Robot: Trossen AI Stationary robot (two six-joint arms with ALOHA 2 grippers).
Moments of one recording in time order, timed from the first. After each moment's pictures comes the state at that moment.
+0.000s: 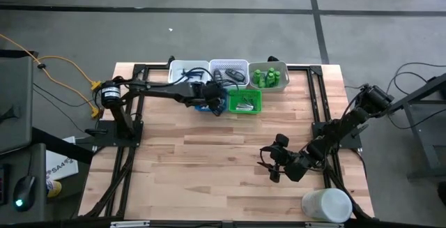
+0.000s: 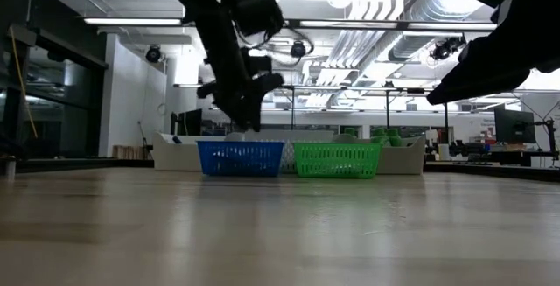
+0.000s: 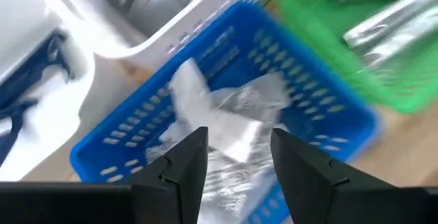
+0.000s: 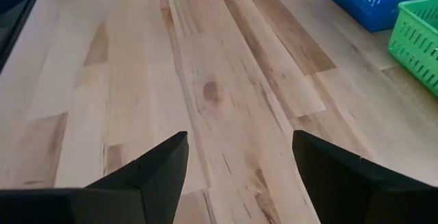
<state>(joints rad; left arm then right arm) 0.23 1.76 1.25 -0.54 -0.39 -0.50 0.69 1.41 0.57 0.07 0.72 0.69</state>
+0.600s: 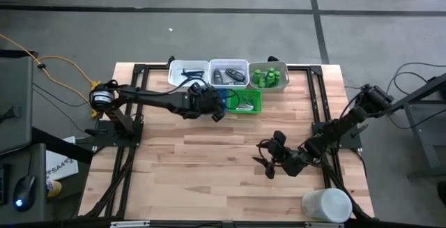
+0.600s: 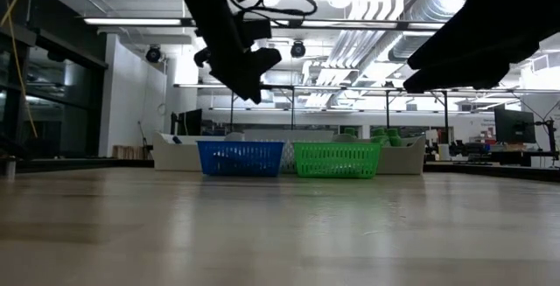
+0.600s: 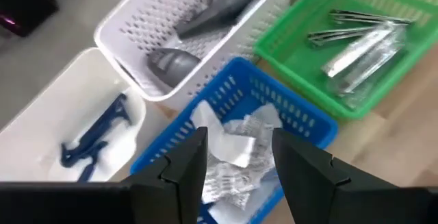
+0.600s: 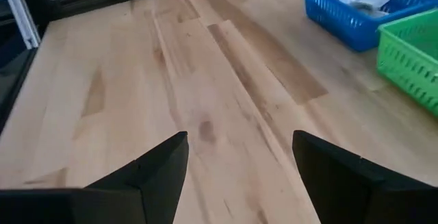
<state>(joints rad) 0.07 1.66 1.24 -0.54 -0.68 -0.43 0.64 1.41 0.57 0.19 0.75 0.69</state>
